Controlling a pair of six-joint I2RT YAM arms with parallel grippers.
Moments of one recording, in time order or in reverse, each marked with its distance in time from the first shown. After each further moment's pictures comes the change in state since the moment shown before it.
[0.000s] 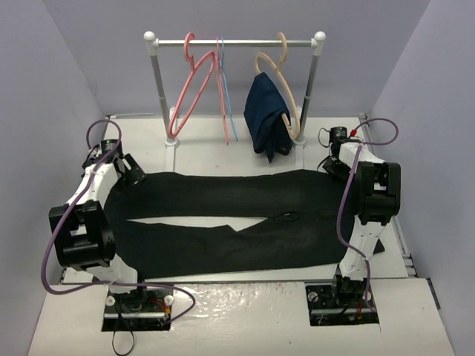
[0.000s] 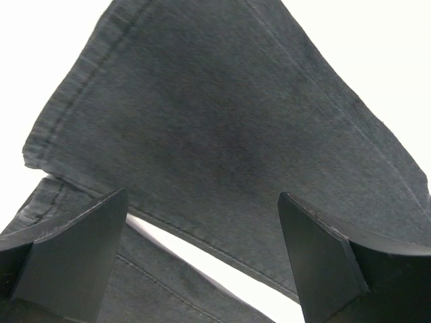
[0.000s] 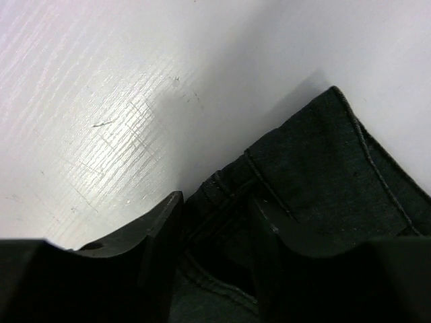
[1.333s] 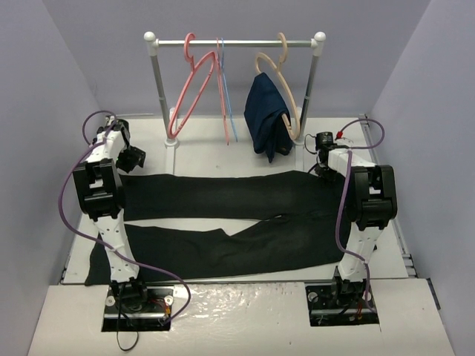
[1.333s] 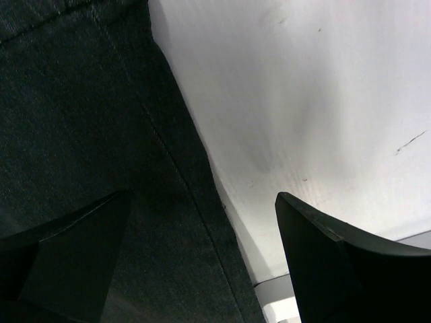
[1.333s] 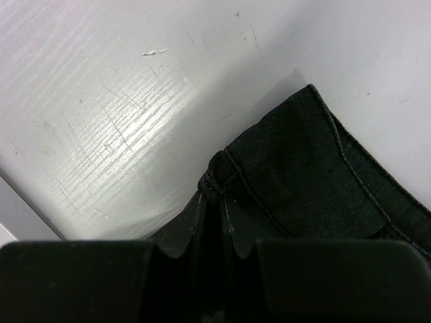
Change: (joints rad) left arm 0.006 0.595 0.652 -0.306 -0.048 -0.459; right arm 0.111 -0.065 -0.116 0.088 0.049 -0.005
